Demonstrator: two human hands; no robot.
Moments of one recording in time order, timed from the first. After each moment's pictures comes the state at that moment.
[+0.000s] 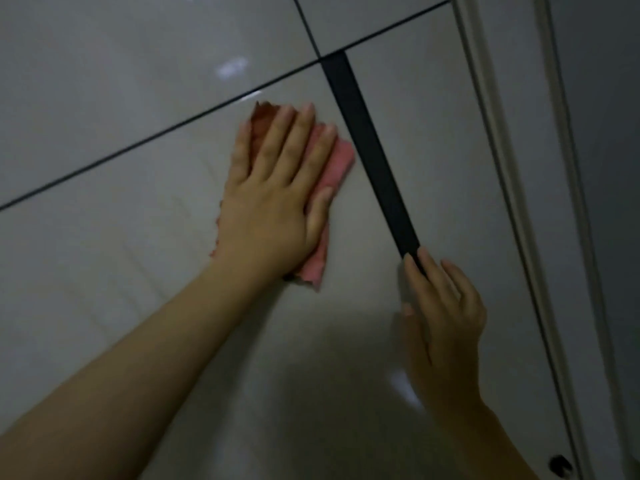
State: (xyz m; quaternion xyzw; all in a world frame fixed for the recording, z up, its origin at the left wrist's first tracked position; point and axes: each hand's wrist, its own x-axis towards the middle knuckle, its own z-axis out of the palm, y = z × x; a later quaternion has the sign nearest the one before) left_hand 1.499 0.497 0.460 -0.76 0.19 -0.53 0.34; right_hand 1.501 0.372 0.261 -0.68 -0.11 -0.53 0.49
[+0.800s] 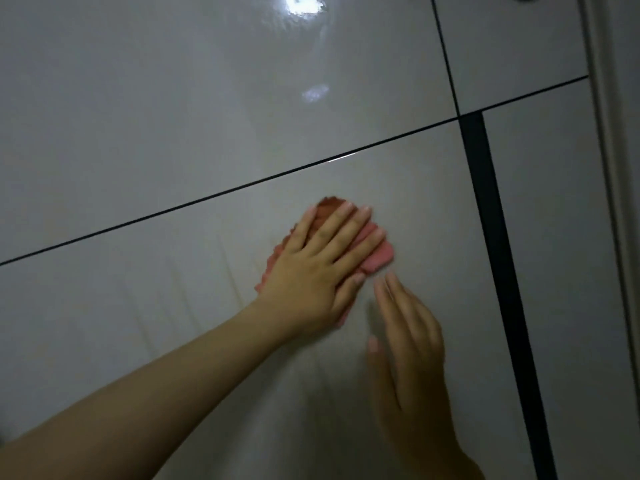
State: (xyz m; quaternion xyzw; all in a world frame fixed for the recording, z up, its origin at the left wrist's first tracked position) left_hand 1.434 0.586 0.453 -0.80 0.22 -0.44 0.34; right_hand 1.428 0.459 0.331 -0.62 -0.30 -0.50 0.52
